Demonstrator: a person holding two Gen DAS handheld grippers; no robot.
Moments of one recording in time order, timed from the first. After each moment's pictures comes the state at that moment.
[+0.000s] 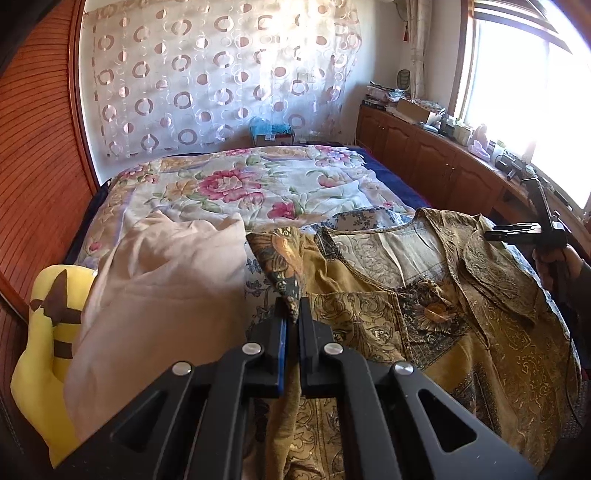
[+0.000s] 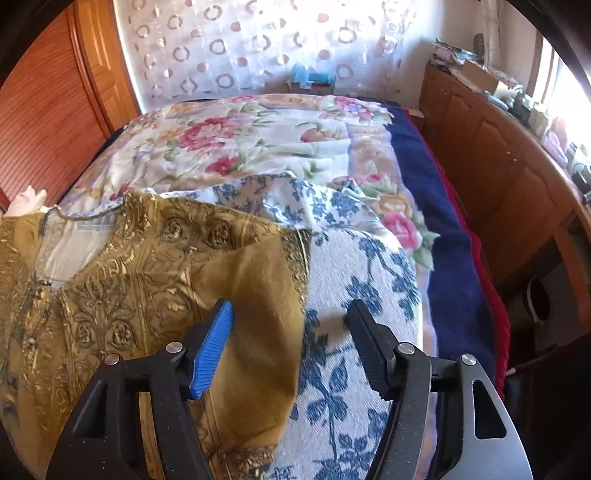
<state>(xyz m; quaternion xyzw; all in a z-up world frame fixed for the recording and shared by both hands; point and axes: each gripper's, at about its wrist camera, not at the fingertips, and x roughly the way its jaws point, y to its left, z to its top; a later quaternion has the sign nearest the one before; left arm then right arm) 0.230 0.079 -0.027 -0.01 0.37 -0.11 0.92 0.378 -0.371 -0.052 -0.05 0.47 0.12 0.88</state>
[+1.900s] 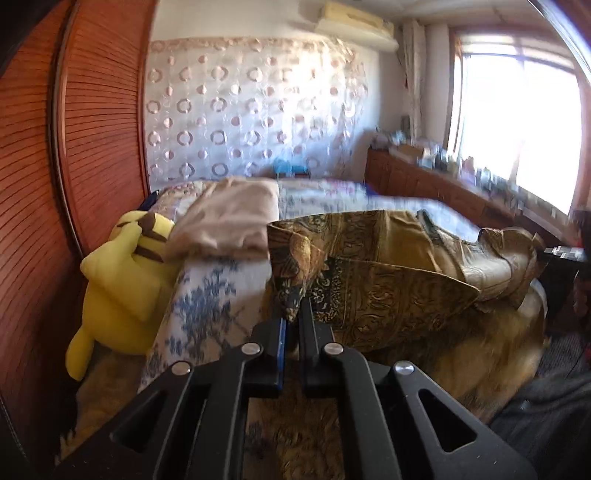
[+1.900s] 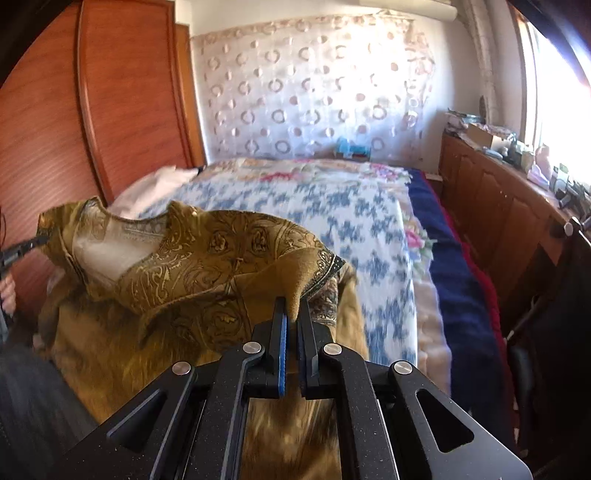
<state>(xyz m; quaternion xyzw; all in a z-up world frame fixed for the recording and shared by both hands) -0.077 0.102 -0.041 -0.01 0.28 -0.06 0.96 0.013 -0.397 0.002 -0.04 0.34 0.20 0.92</state>
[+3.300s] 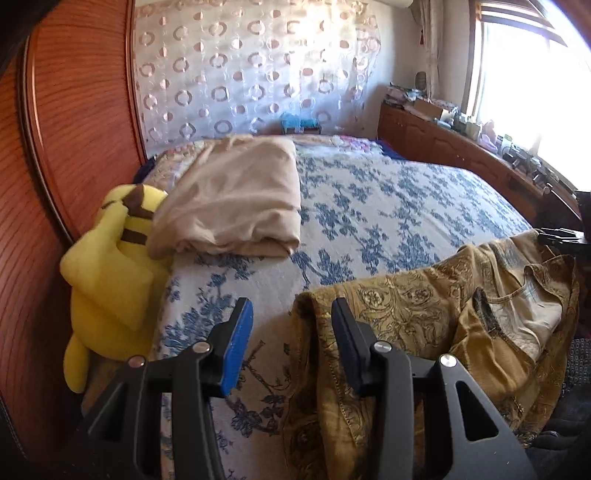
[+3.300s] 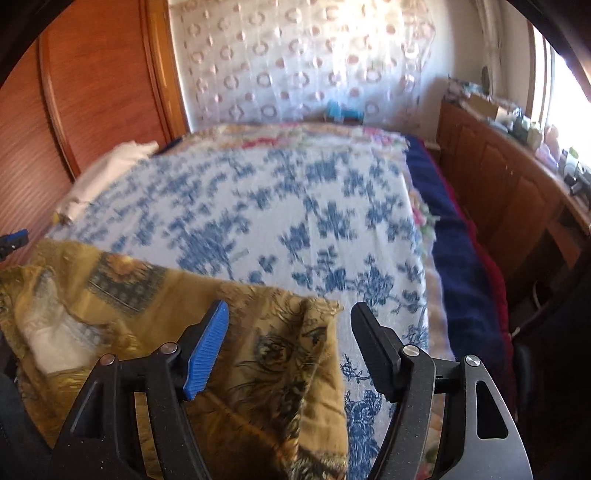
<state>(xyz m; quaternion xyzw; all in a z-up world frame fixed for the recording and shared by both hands) 0.029 0.122 -0.062 -0.01 0.38 -0.05 0.93 0.138 -0.390 -0.044 -0.05 0.40 0.17 0.90</state>
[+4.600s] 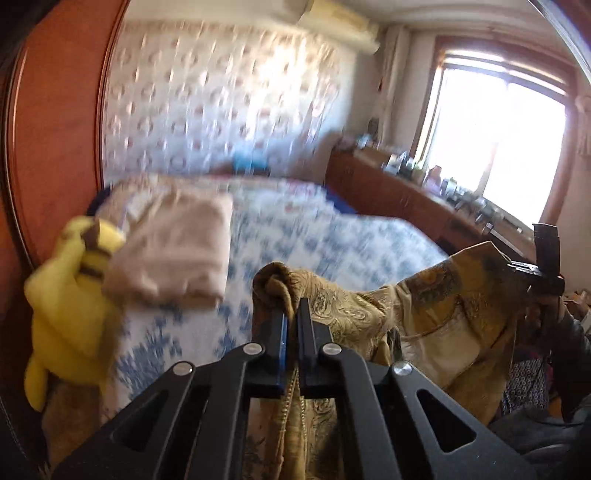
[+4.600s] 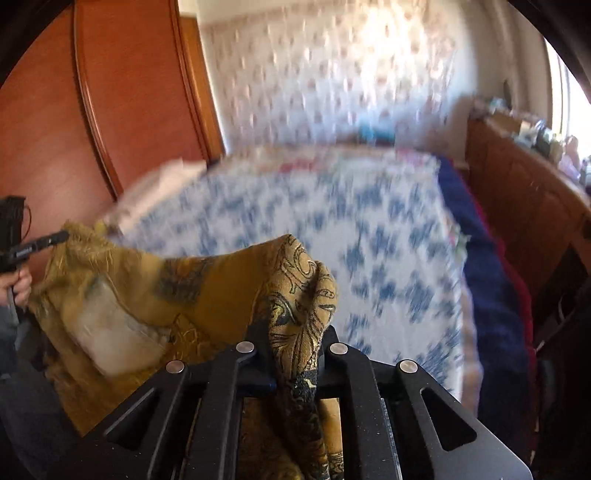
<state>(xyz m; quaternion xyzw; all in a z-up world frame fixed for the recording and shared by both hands) -0.015 0.102 0.012 -0.07 0.27 -0.15 0.95 0.075 -0.375 0.016 -0.02 0.31 0.24 0.92</state>
